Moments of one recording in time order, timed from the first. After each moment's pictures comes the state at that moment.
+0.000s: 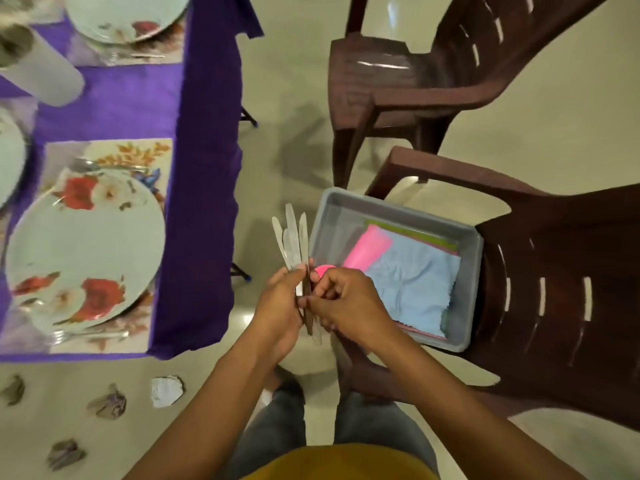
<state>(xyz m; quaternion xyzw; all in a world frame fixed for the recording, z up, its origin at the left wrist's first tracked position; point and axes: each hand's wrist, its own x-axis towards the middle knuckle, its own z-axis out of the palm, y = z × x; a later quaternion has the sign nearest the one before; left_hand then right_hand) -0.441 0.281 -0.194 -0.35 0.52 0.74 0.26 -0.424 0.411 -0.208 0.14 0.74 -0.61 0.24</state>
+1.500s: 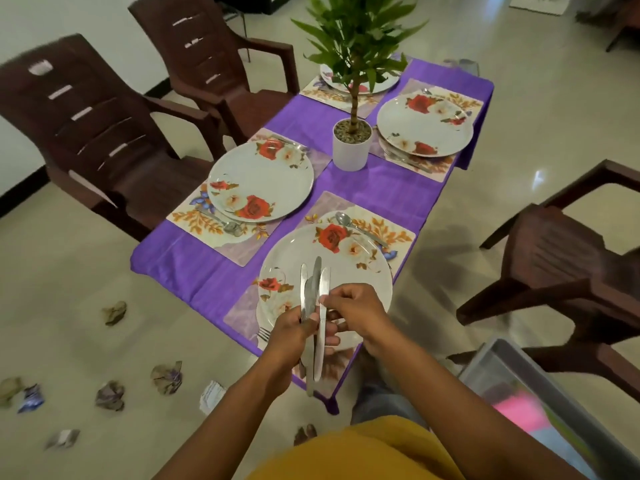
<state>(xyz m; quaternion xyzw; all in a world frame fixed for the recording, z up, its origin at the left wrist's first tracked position) -0.437 -0.060 -0.137 -0.40 0.63 0.67 0.08 -0.539 0.042 -0.147 0.02 0.77 -0.53 0.36</state>
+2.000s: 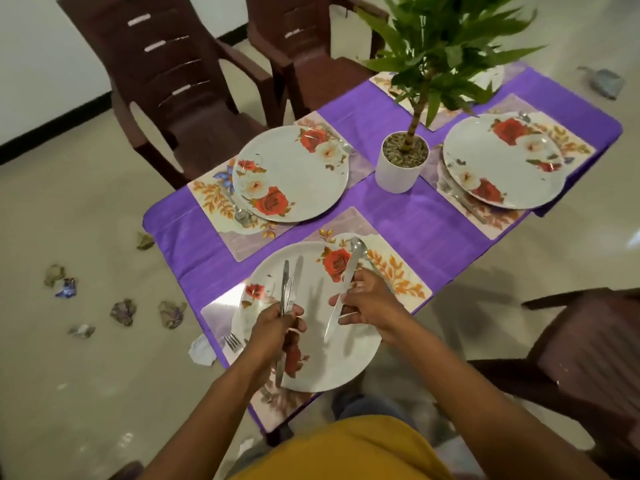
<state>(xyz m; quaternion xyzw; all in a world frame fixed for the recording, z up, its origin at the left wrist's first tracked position) -0.524 -0.059 -0.155 -0.56 0.48 0.67 -0.01 -0.706 0.034 -0.165 -0.06 0.69 -0.46 0.55</state>
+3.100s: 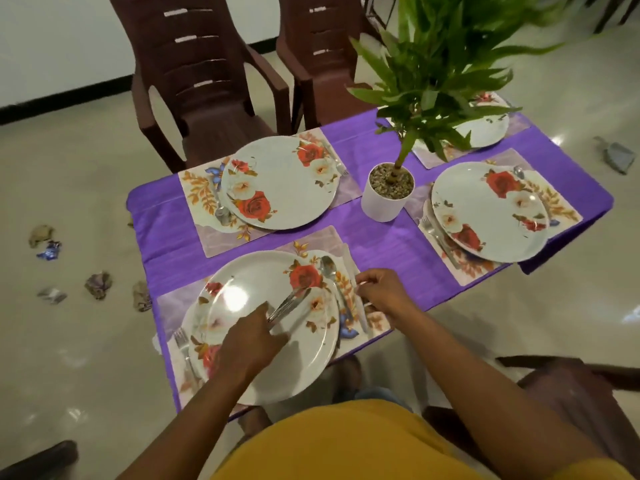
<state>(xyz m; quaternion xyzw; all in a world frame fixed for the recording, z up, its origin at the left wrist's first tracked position) -0.581 -0.018 -0.204 -0.56 0.76 0.34 0.03 -0.845 0.048 -0.204 -0.16 0.82 -0.32 0.45</state>
